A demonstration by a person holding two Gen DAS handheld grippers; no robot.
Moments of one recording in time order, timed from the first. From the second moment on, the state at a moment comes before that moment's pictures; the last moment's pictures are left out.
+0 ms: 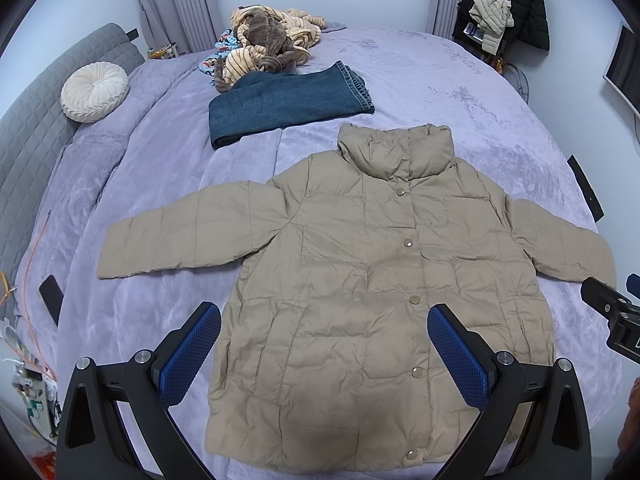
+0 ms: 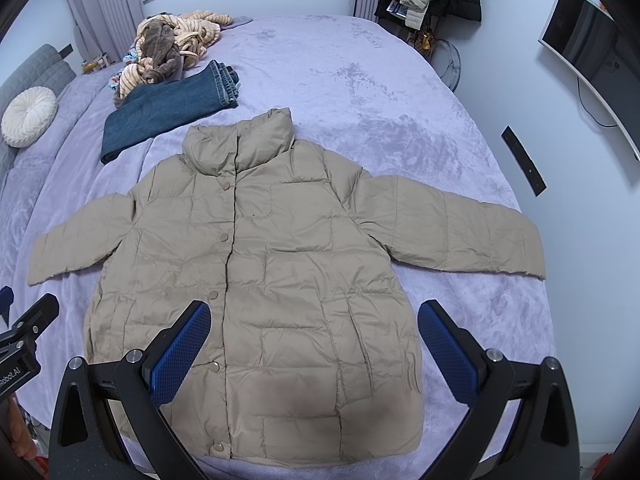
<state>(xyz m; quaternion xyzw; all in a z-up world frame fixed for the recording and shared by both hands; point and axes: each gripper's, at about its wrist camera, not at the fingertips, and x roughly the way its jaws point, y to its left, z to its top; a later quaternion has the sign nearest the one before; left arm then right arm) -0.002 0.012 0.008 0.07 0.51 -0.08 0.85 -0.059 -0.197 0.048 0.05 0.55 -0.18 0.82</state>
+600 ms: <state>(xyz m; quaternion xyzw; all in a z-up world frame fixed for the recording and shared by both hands) 0.004 0.019 -0.006 0.05 0.53 -0.09 0.84 -0.062 -0.200 0.041 0.06 0.56 -0.18 0.81</state>
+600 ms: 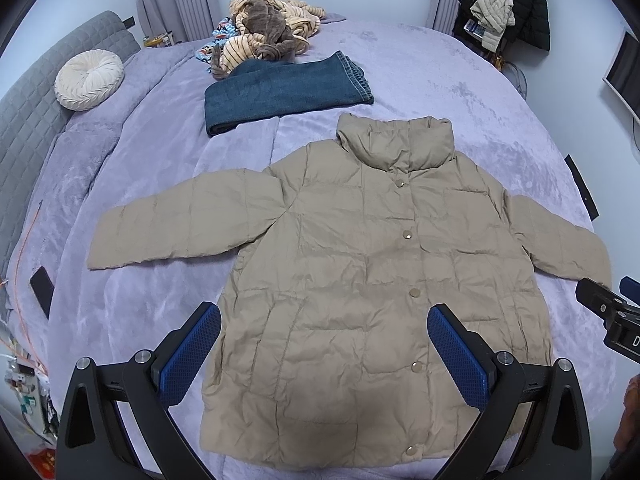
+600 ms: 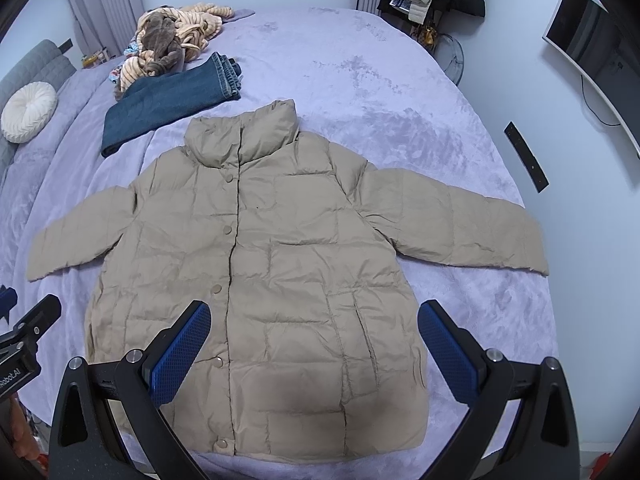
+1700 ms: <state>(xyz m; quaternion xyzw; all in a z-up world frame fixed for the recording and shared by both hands) 0.191 0.341 -0.249 -0.35 0.51 0.01 0.79 0.075 -0.040 -0.168 0.13 0.64 0.00 0.76</state>
